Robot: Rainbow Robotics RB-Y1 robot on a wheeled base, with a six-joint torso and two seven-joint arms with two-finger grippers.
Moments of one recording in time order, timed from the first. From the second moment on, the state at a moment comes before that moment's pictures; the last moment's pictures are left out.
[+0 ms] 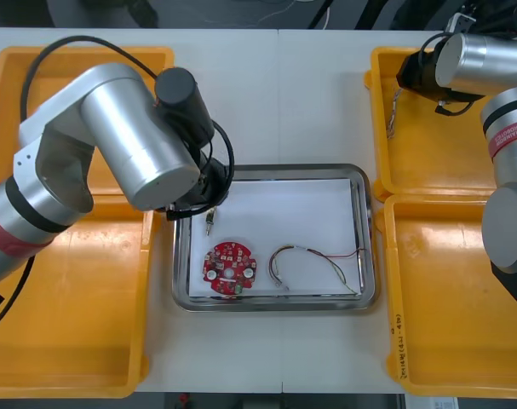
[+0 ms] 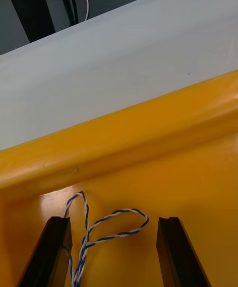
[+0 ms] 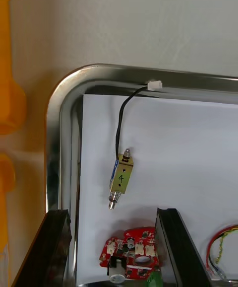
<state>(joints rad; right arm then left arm) -1.08 -0.36 -0.28 -0.64 -0.18 0.74 1.33 -0.77 0.60 -0.63 -1.95 0.59 1.71 -0.44</state>
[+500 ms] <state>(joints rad) -1.08 -0.36 -0.28 -0.63 -0.19 0.68 1.33 -0.78 0.61 -0.41 -1.99 0.68 1.87 -0.44</state>
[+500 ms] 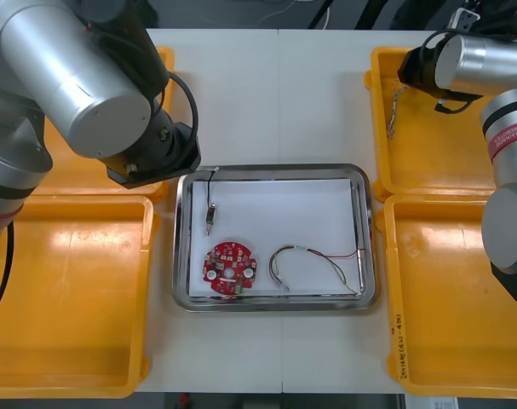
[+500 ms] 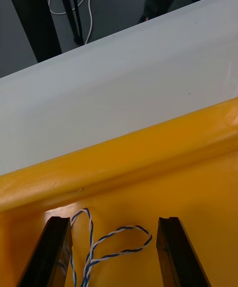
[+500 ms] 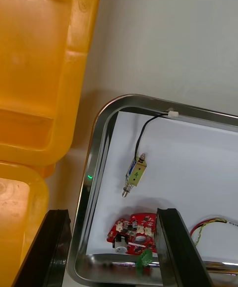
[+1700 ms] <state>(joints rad) -1.03 -0.33 -0.28 -0.63 -0.20 0.60 1.33 -0.91 0.71 -0.25 -1.63 0.79 1.75 -0.44</state>
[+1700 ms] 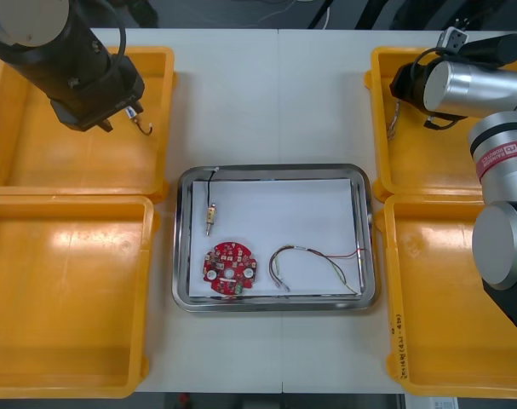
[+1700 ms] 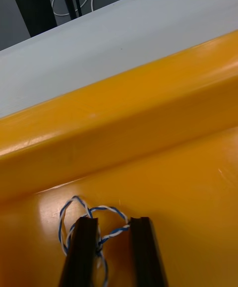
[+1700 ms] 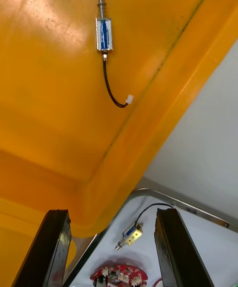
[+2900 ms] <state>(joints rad) -1.01 -0.47 -0.25 -0.80 -0.18 1.06 1.41 -0.95 0.71 -0.30 -1.26 0.78 1.42 -0.76</state>
